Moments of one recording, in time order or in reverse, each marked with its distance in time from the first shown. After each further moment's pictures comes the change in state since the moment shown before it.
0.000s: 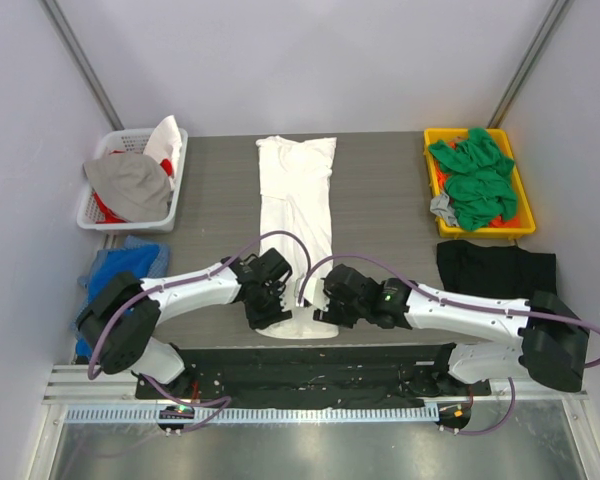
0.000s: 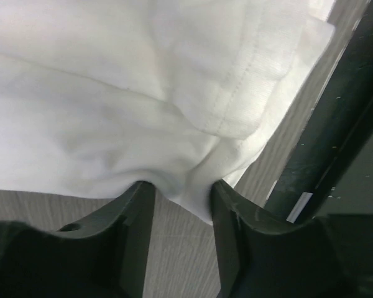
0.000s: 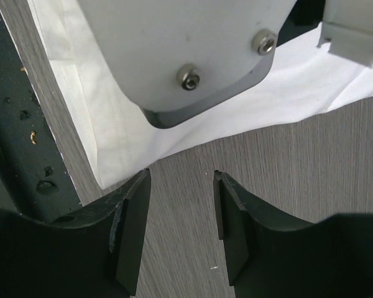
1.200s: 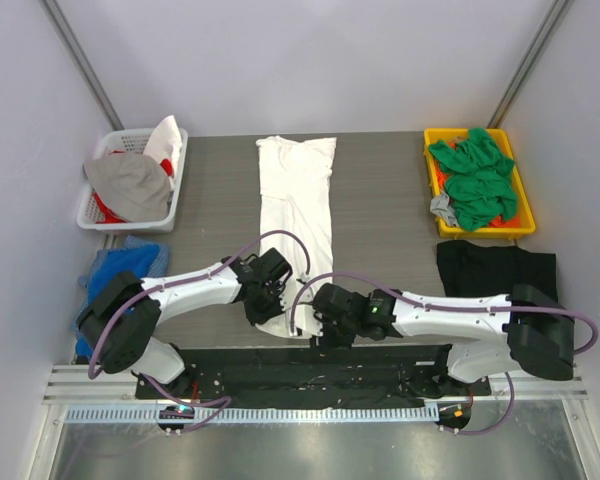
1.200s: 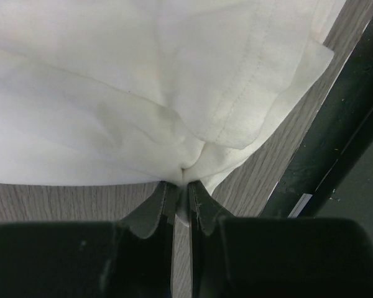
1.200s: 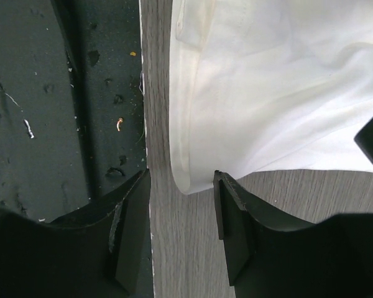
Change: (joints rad) left arm -0.015 0.002 0.005 -0.005 -0.031 -0.023; right arm 0.120 0.070 0.000 -0.044 -0.127 -0.026
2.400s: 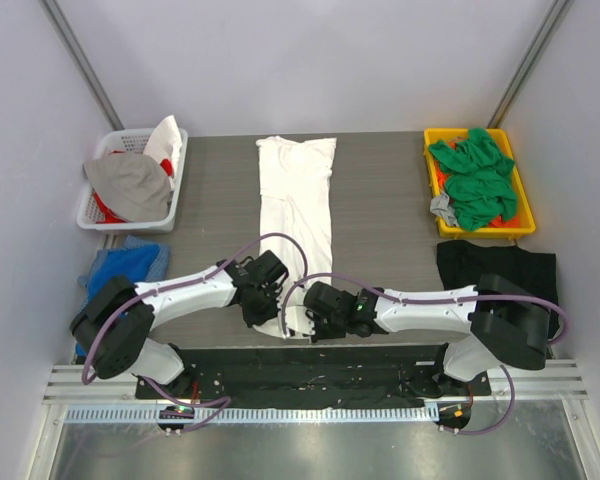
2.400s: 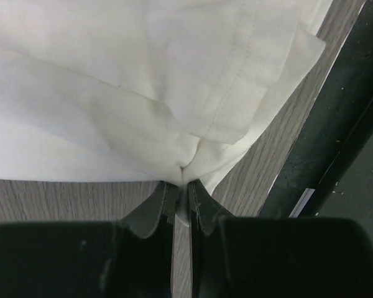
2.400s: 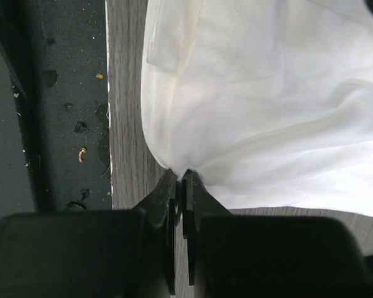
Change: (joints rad) left arm 0.001 -0.040 -0.037 0.015 0.009 0.030; right arm -0.037 0.154 -0.001 0.145 0.009 -0.122
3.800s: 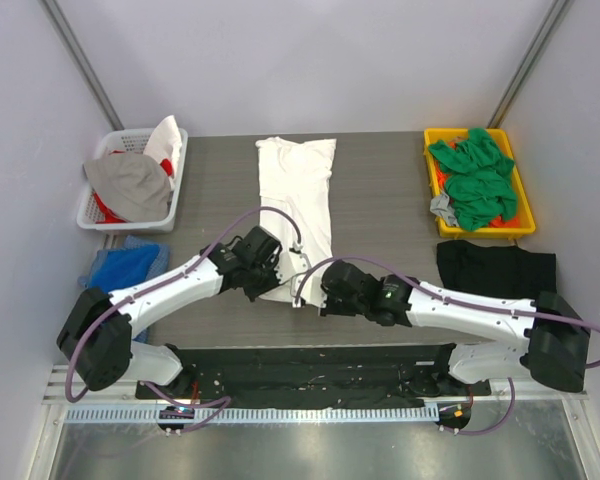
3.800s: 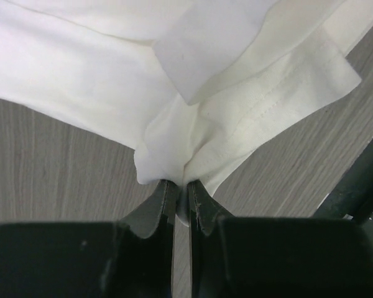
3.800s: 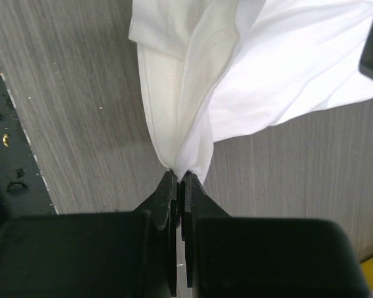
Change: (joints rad) left arm 0.082 -0.089 0.122 0.005 -0.109 -0.031; right arm -0.071 -0.230 0.058 -0.131 0.175 0.051
